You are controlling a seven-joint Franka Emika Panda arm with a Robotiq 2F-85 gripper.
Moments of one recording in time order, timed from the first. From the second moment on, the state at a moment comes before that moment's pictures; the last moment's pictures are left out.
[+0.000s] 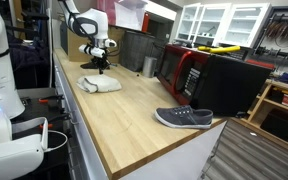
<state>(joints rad) 0.17 -0.10 0.10 -2.69 0.25 2.77 -0.58</state>
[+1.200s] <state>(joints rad) 0.12 -0.37 0.03 -2.78 -0.10 2.42 -0.47</state>
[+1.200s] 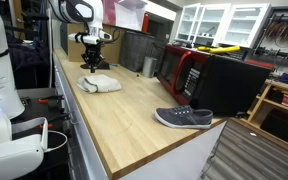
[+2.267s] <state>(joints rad) 0.08 -0.14 -0.03 -2.78 -0.14 2.74 -0.47</state>
